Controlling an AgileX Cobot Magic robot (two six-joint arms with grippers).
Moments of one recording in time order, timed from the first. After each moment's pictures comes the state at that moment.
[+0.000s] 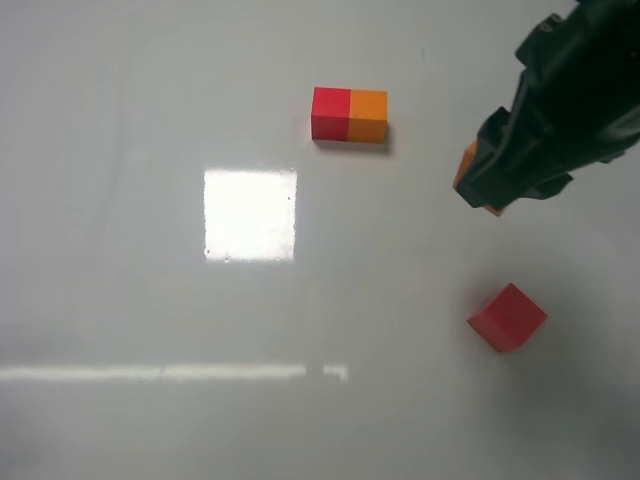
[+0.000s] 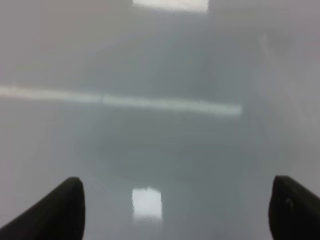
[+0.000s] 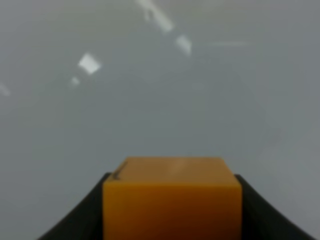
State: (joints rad) left arm 0.03 0.00 -0.50 -0.02 1.05 -0.08; right arm 0.81 1.21 -1.45 -0.39 1.20 0.02
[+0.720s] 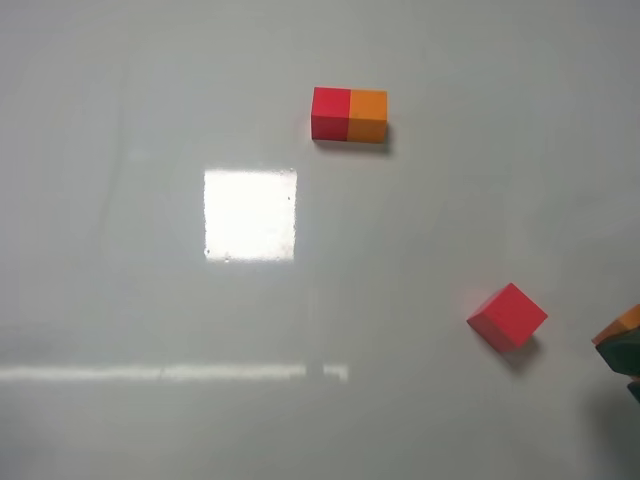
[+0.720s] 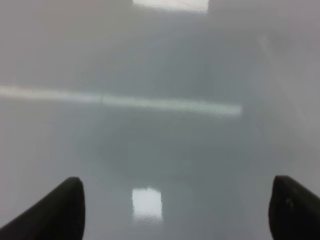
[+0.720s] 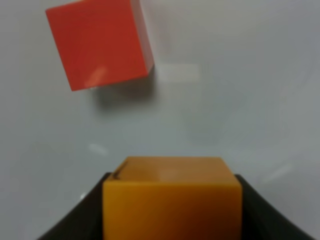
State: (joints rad) left arm 0.03 0.00 -0.50 -0.02 1.05 -0.08; right arm 0.75 0.82 -0.87 -0.45 1.10 0.28
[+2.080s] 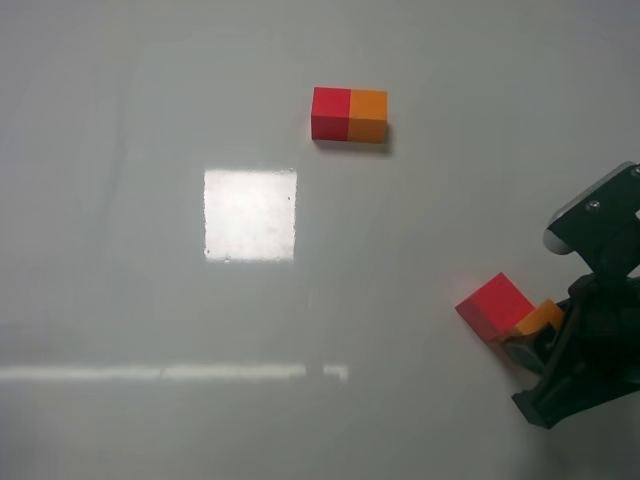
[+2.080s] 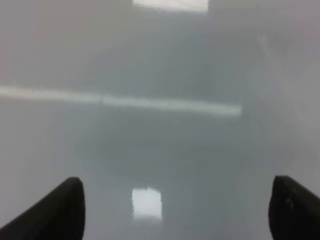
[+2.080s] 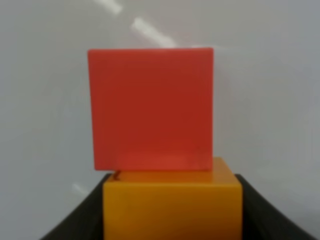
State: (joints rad) left arm 0.03 0.00 -0.50 -0.02 1.05 -0.08; right arm 0.75 0.94 -0.69 -0.59 0.67 0.35
